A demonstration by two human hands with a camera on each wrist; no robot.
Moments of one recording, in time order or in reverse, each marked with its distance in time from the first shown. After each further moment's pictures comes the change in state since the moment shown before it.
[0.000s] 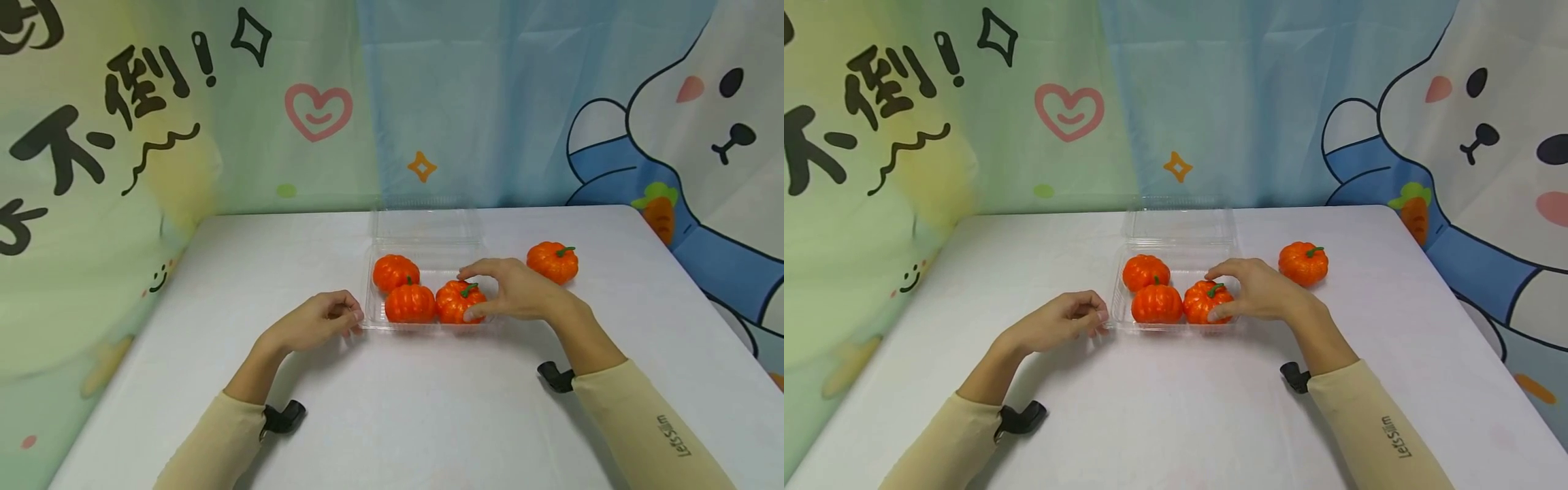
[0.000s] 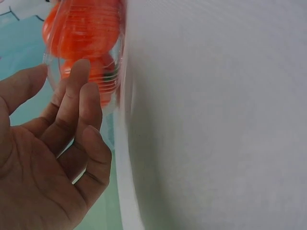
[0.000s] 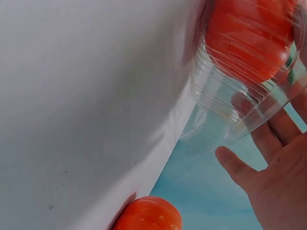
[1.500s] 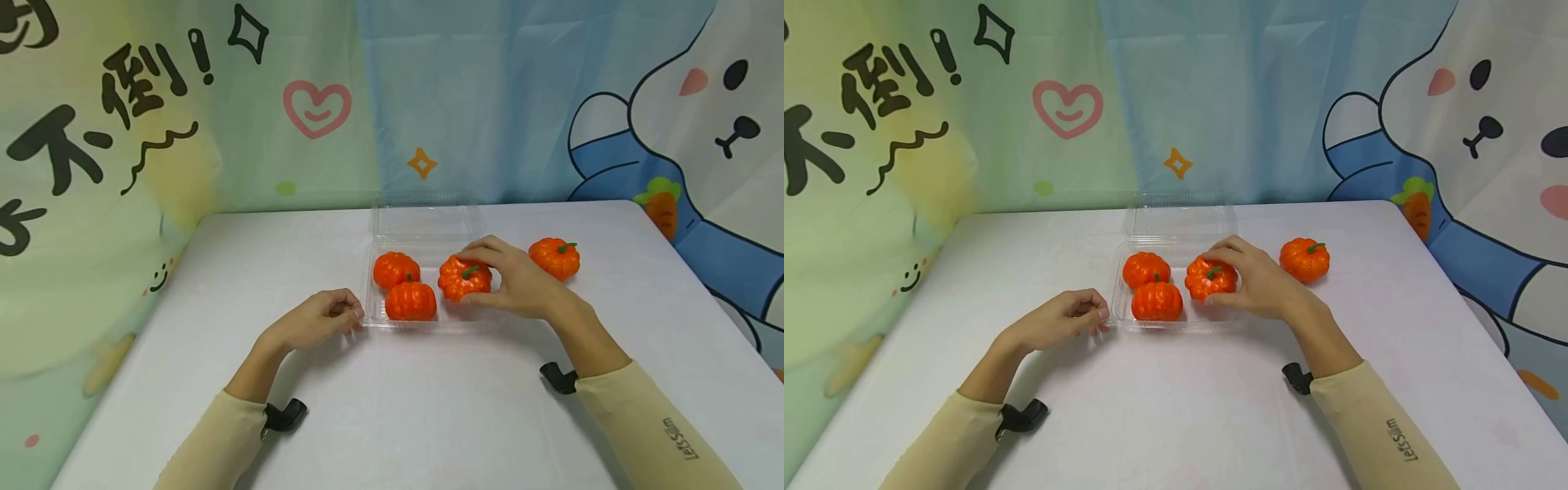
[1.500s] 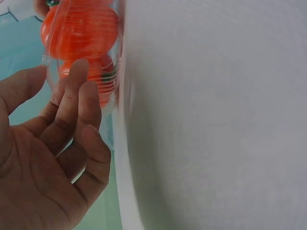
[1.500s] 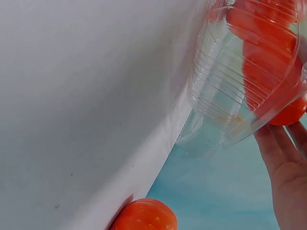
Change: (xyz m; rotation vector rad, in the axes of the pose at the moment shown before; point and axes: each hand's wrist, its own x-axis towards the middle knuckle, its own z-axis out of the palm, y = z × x) left_hand -0.001 0.003 0.001 0.010 0.000 0.000; right_hand -0.001 -0.002 0.002 -0.017 0.226 -0.225
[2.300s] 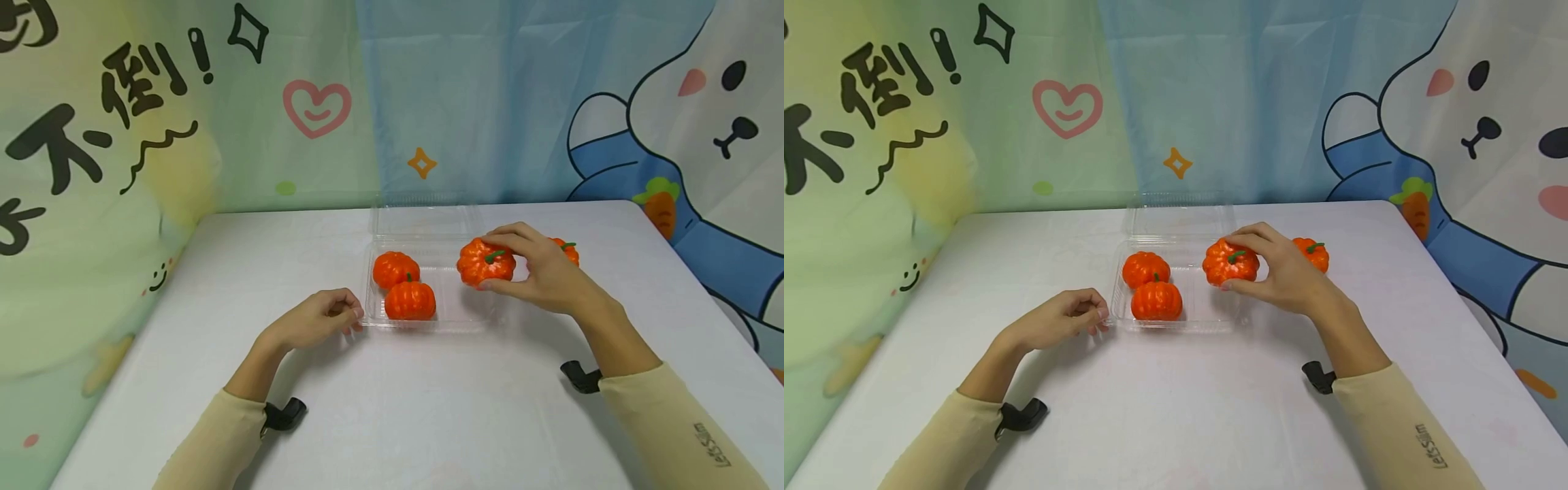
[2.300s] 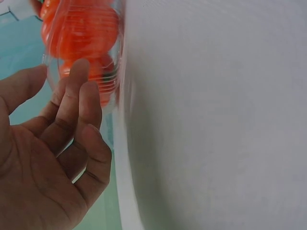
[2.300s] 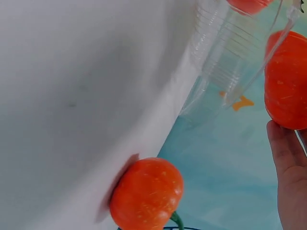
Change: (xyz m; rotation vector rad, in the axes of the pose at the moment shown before) left_hand -0.001 0.001 -0.001 -0.006 -0.004 0.003; right_hand -0.016 0.009 -0.023 -0.046 0.201 -0.064
